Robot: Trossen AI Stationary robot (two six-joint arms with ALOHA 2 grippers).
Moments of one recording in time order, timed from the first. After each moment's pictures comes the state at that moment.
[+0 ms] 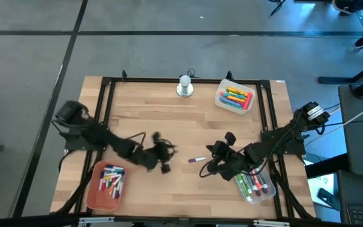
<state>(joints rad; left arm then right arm) -0.43 1.65 0.74 0.35 -0.72 -0.34 0.55 1.49 0.89 -0.38 0.87 0.84</state>
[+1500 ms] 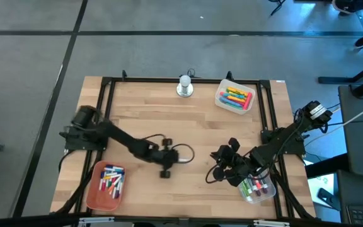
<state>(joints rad) -0.34 1.83 0.94 -0.06 -0.29 -0.22 0.63 1.46 0.89 -0.45 0.78 1.00</state>
